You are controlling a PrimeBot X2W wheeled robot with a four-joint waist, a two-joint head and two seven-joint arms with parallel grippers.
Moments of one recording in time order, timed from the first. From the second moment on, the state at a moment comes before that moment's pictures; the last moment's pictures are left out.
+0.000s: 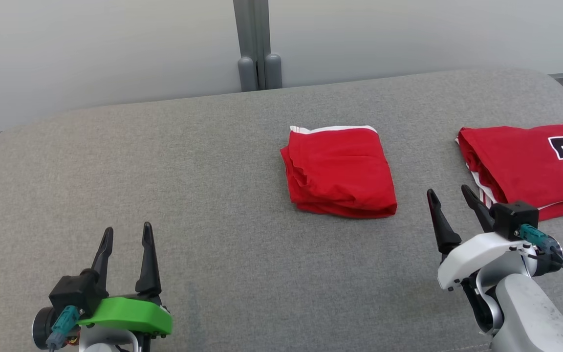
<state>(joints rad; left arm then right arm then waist) -0.07 0.05 -0.03 0.27 -0.27 -0.07 -0.26 -0.28 -0.17 0.12 0.47 0.27 0.13 -0.18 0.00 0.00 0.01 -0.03</state>
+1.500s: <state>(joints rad) -0.15 0.05 -0.10 0.22 -0.32 -0.07 -0.26 -0.79 -0.12 -0.12 1.06 0.11 0.13 0.27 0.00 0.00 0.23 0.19</state>
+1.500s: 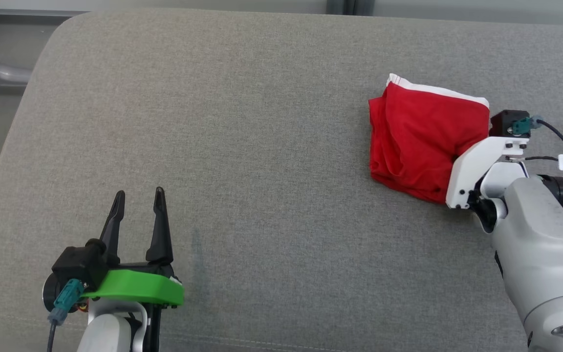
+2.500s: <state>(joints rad) -0.21 0.05 -0.06 0.16 -0.24 -0.12 -0.26 -0.92 -0.62 0.50 0.58 0.30 0.13 0.47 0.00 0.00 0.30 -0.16</state>
